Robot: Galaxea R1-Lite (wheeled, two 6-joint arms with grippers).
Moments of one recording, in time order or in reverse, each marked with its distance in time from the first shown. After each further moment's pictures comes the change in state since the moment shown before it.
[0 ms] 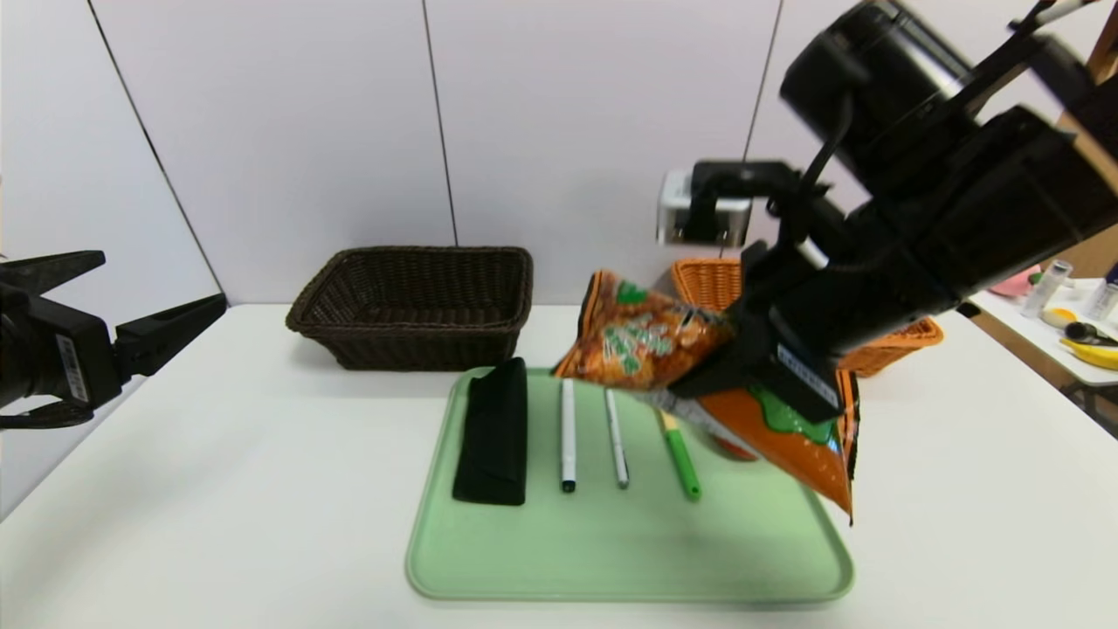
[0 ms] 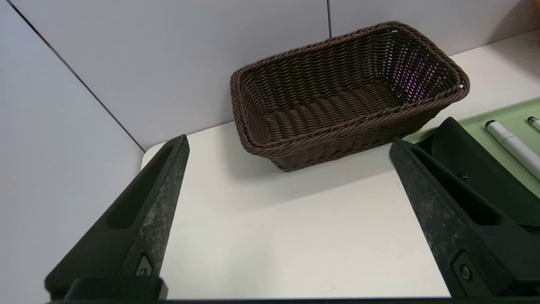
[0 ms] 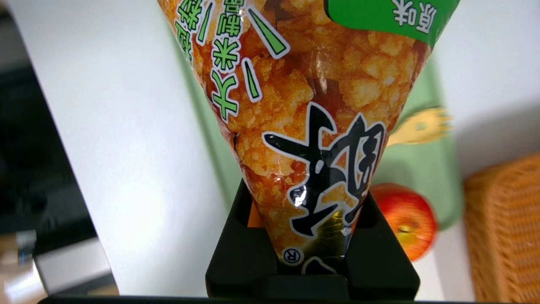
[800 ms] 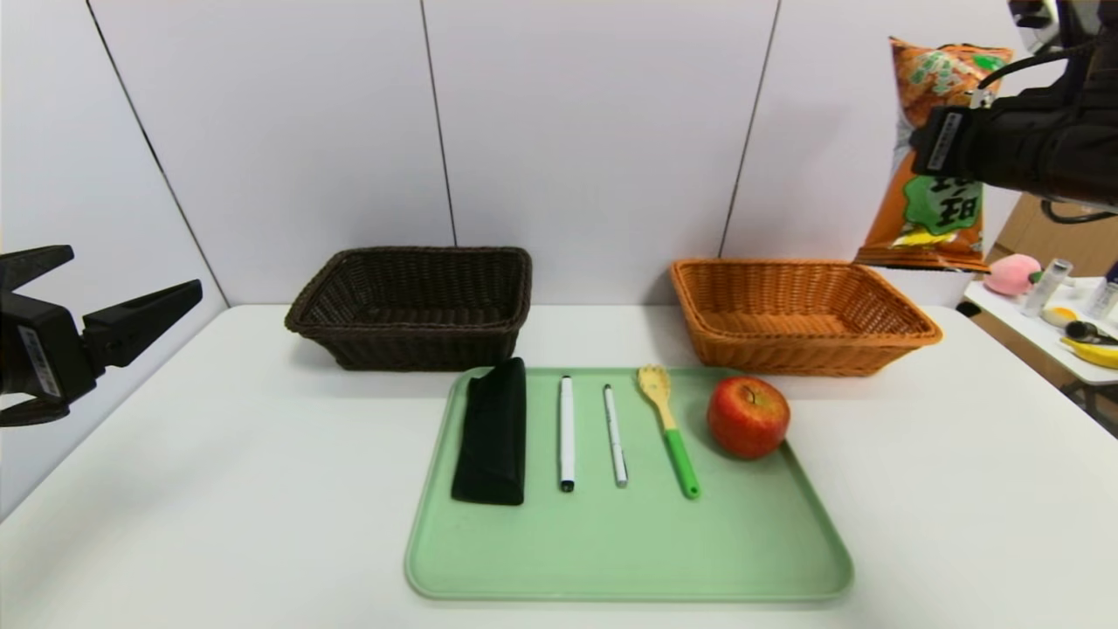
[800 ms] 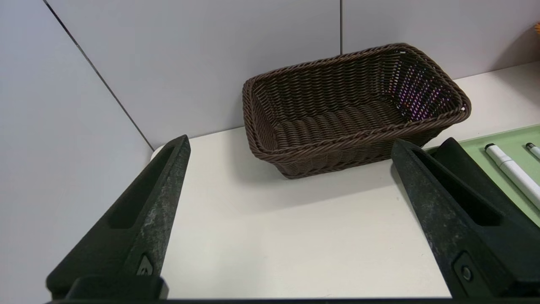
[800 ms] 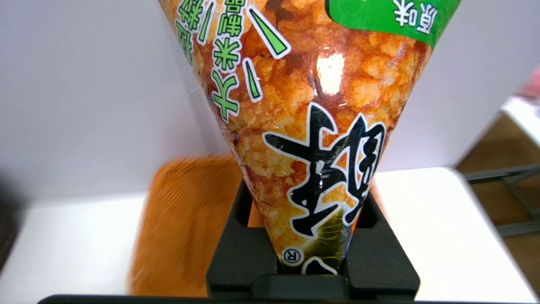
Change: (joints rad) left arm 0.007 -0.042 0.001 0.000 0.031 -0.057; right arm -0.536 -0.136 0.466 -1.107 -0.480 0.629
